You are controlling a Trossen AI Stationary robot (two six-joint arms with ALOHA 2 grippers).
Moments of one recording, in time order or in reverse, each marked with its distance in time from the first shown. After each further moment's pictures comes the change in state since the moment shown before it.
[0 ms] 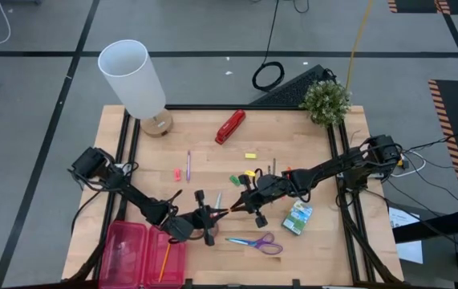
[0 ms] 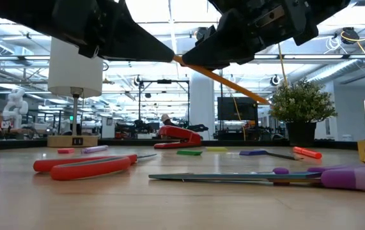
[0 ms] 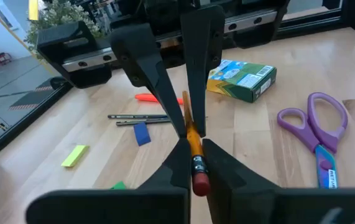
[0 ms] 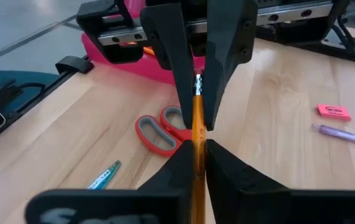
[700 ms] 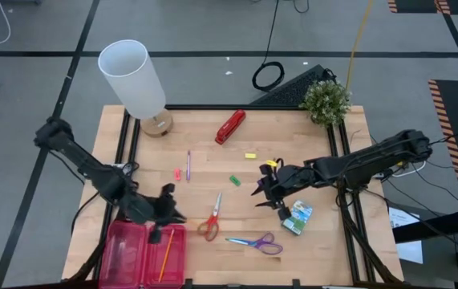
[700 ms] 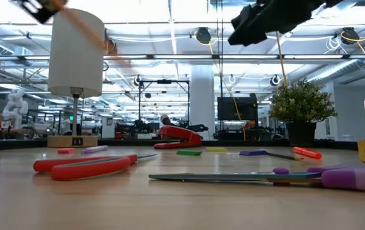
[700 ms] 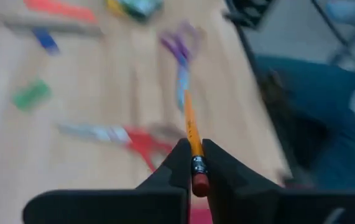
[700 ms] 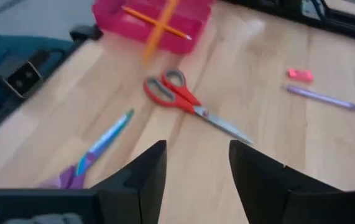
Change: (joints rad) left arm -0.069 -0.672 0.043 -1.053 0.580 -0.455; right arm 0.009 -0.361 -0.001 -0.530 0.059 -0.025
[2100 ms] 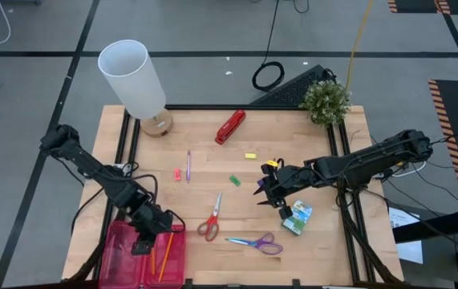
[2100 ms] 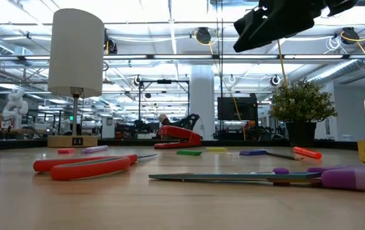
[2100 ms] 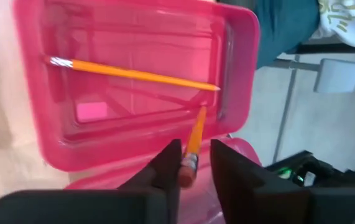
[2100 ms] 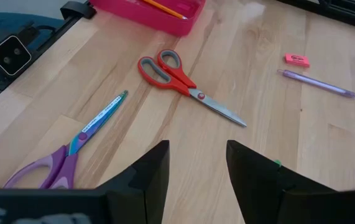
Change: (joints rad) left arm 0.026 0.187 0.072 -0.319 0.670 -0.283; right arm 0.000 -0.004 0.000 -0.047 0.019 -0.029
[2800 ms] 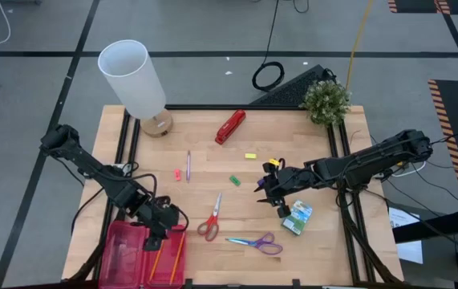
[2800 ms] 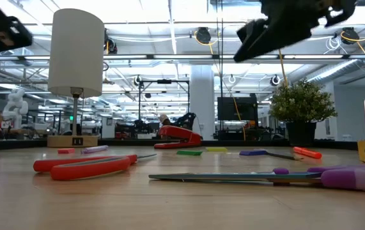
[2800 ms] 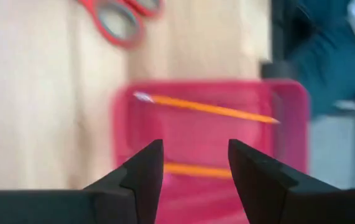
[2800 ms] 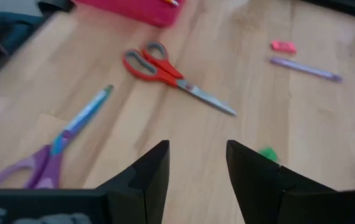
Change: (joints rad) left arm 0.003 0.000 0.000 0.062 -0.334 0.106; right arm 0.003 0.001 -0.051 0.045 0.077 0.048
